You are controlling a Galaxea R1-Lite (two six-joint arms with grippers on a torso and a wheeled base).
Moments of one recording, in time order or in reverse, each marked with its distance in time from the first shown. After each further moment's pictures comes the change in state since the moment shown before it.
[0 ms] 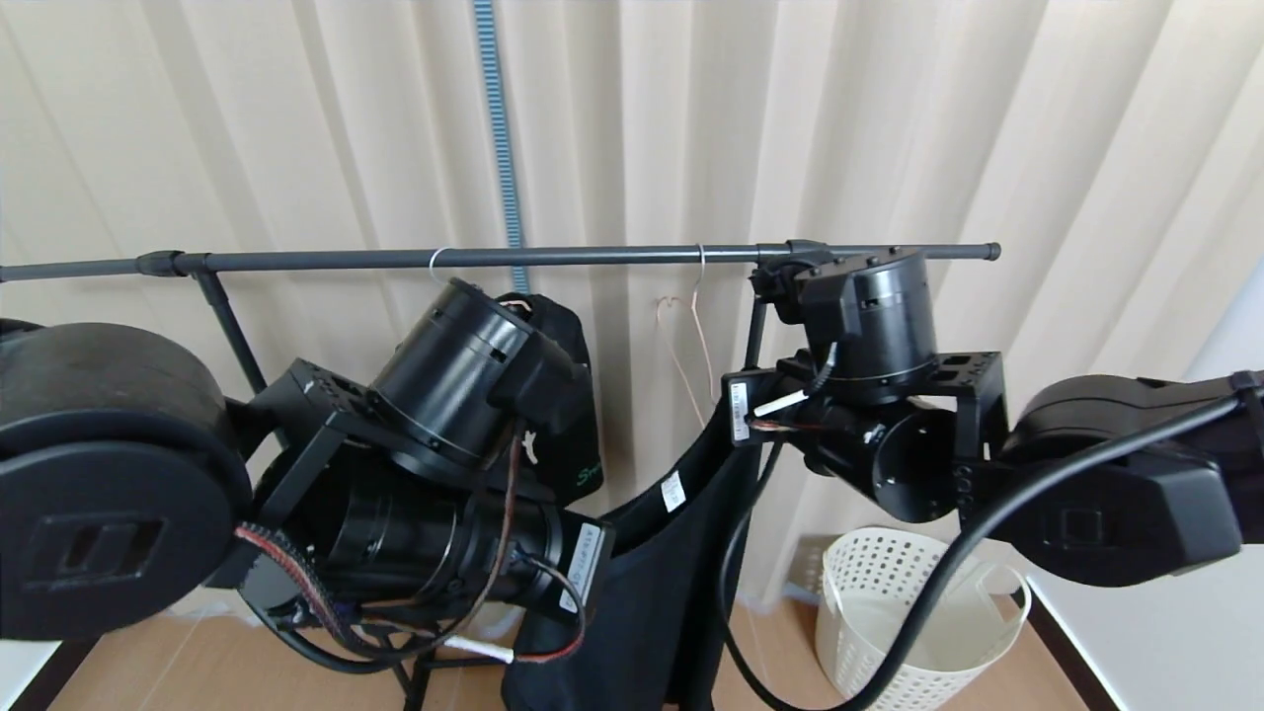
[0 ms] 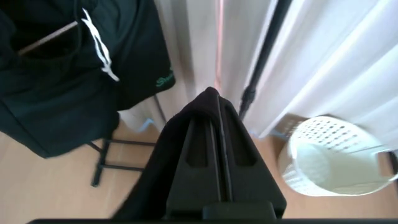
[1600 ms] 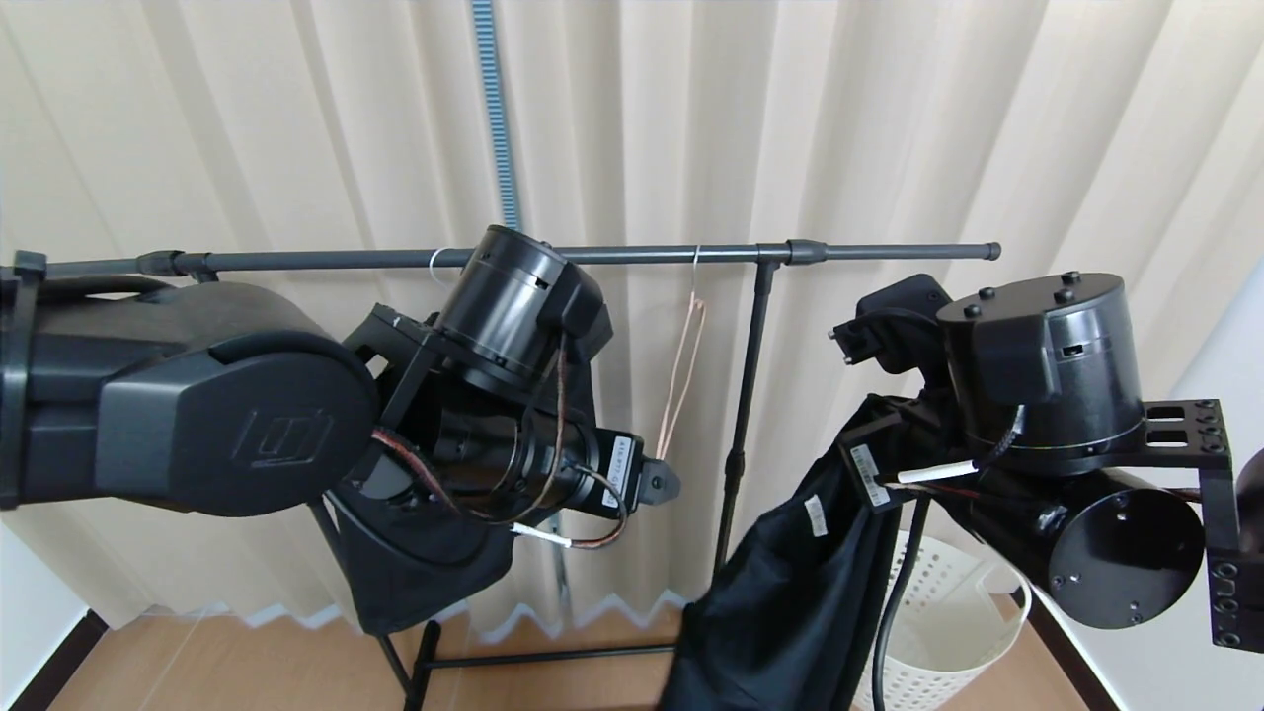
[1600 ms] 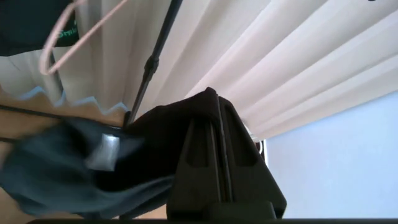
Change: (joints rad) left arm 0.057 0.123 -0.136 -0.100 -0.009 0.043; right arm 0.026 -0.228 0.218 0.099 -0.238 -0.272
